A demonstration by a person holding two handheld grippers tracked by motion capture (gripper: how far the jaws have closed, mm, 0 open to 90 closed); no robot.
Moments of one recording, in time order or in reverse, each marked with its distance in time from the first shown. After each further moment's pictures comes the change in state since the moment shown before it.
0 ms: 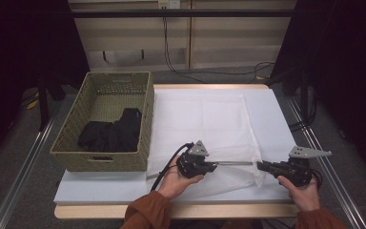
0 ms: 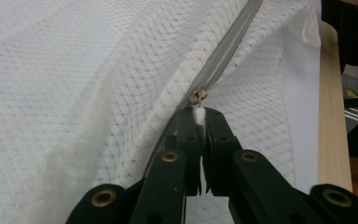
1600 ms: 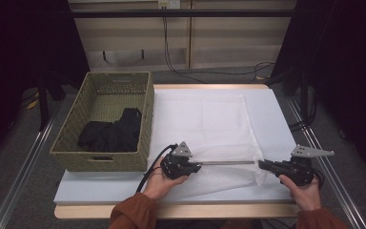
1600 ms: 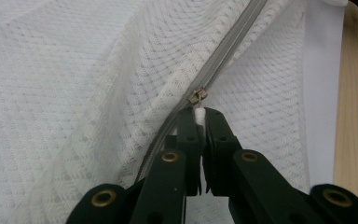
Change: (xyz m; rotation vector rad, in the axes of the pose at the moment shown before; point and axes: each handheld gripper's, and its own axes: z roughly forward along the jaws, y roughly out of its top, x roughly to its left) left arm 0.014 -0.028 -0.030 0.005 0.046 -0.038; right arm -0.003 0.001 -0.004 -0.016 -0.013 0.015
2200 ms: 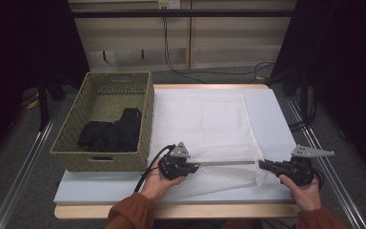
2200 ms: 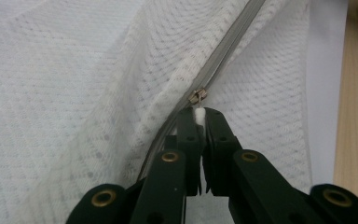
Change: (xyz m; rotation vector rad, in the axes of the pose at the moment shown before) left arm 0.002 -0.004 -0.007 0.031 0.018 0.004; right arm -0.001 -0.001 -0.001 -0.001 0.001 0.014
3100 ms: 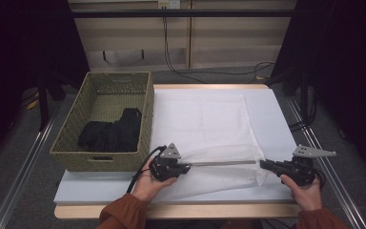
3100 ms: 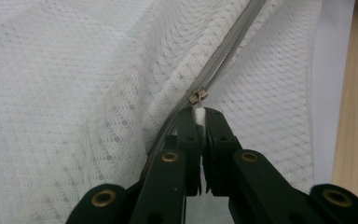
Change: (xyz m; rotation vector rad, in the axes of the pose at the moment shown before) left arm 0.004 -0.014 -0.017 -0.015 0.015 -0.014; right arm -0.001 0.000 -0.001 -0.012 -0.013 0.005
